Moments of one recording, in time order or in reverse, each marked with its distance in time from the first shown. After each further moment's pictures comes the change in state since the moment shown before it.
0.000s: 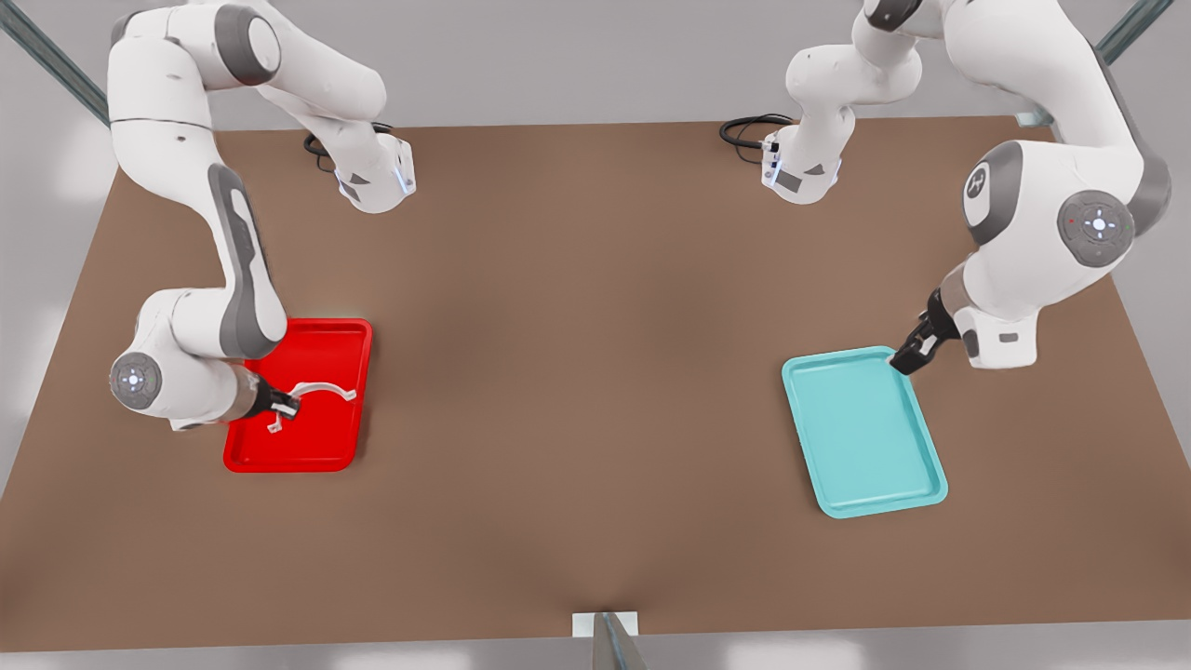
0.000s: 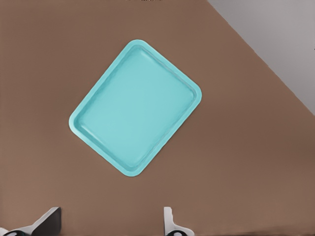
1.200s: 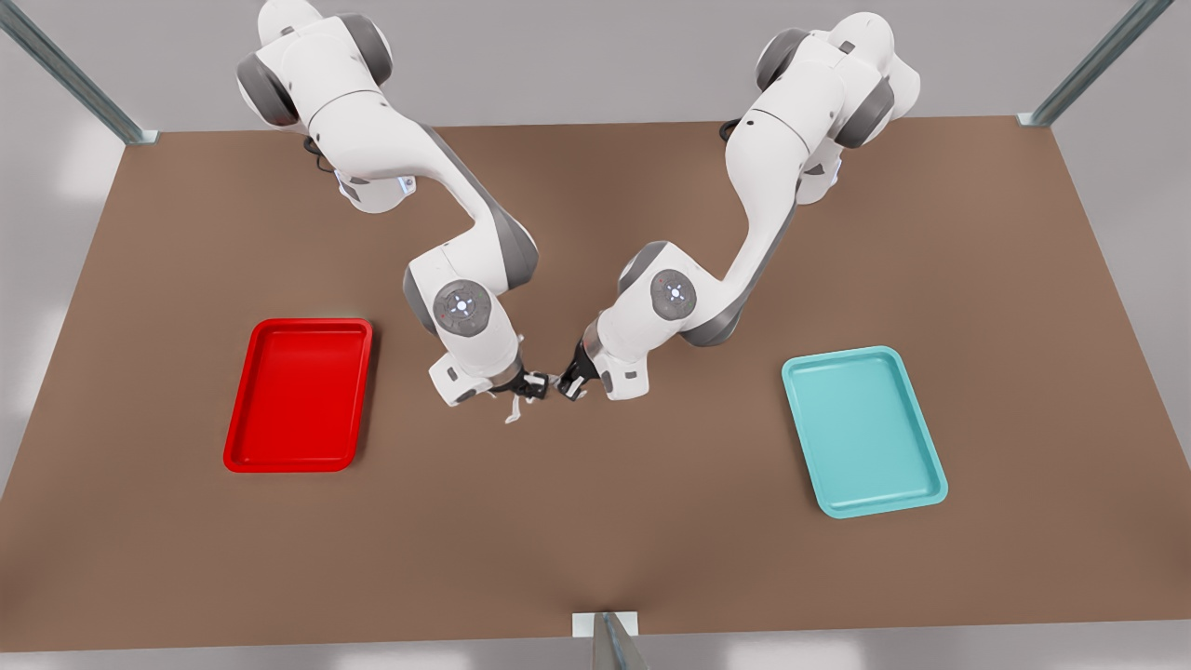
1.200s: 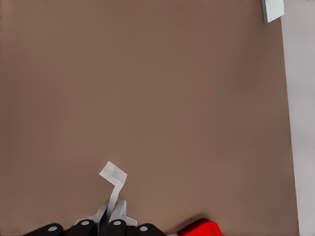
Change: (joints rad) left arm -0.590 0.487 -0.022 0.109 -0.338 0.797 -0.709; right arm 0.840 0.150 -0.238 0.373 0.053 0.060 0.359
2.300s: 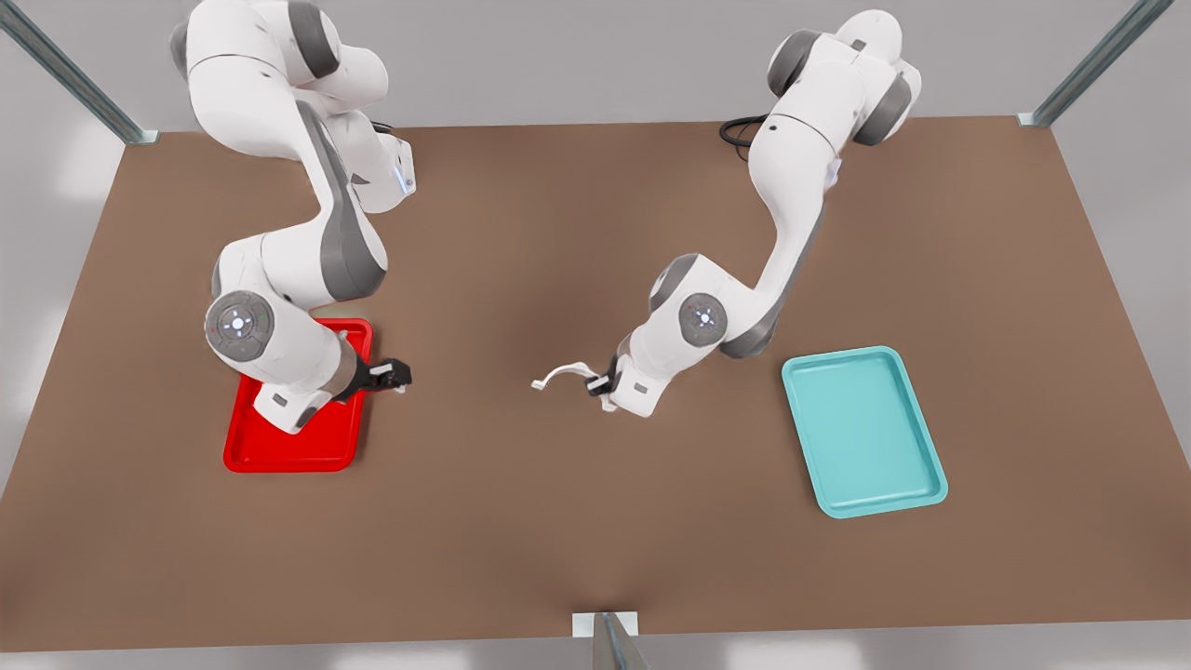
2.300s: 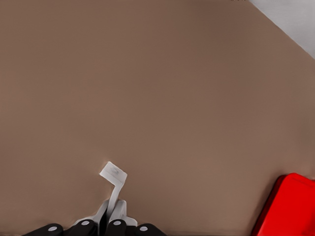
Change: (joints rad) left arm 0.059 -0.024 0.013 -0.010 0.021 -0.149 0.664; right arm -0.258 -0.140 -0.011 0.038 0.044 -0.296 -0.672
